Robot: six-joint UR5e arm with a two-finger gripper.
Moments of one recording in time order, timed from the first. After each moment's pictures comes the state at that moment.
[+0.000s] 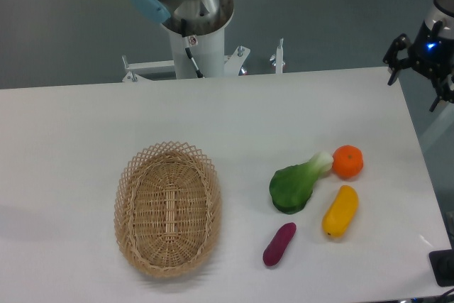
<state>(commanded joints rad) 2.96 -1.90 -1.36 -1.35 1.41 1.81</state>
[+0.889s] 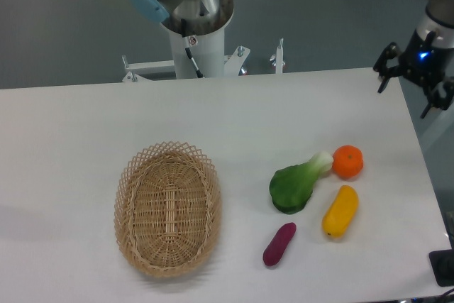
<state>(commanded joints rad) 2.86 -1.92 -1.43 -1.24 1.41 1.55</state>
